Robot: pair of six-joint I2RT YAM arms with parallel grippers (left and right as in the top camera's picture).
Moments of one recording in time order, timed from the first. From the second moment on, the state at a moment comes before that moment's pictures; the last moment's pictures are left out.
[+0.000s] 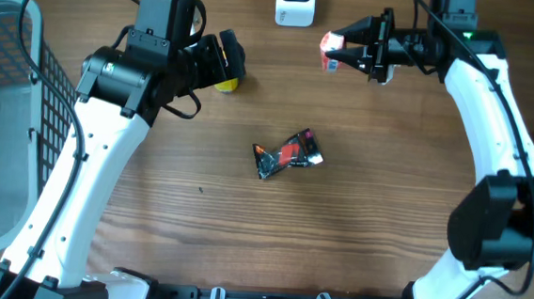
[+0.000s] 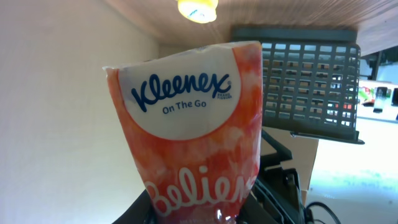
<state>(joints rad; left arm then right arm) -0.29 1.51 1.59 -0.98 0.08 -0.60 0.06 1.92 1.66 -0.71 -1.16 2.05</state>
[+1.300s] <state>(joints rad) -0.29 1.51 1.59 -1.00 0.08 -0.60 0.06 2.31 1.63 -1.10 -1.19 1.62</state>
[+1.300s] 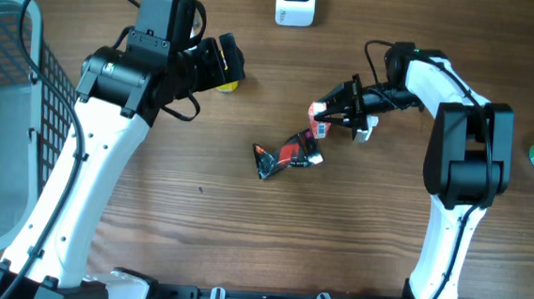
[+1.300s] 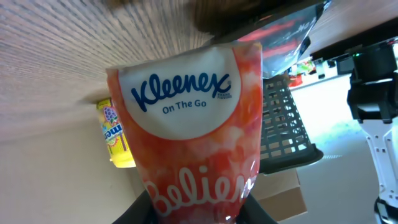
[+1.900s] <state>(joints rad) -0.29 1.51 1.59 -0.95 0.05 -0.60 0.07 2.32 1.62 -0.12 -1.45 1.73</state>
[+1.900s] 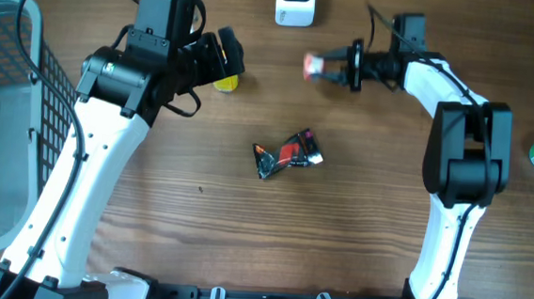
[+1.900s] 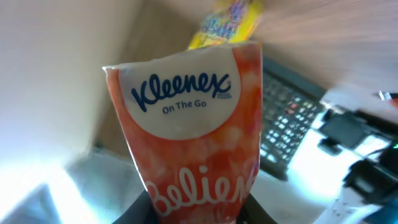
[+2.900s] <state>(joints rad) -0.29 1.51 1.59 -0.90 -0.19 -0.60 0.09 2.32 1.63 0.62 -1.31 1.14</state>
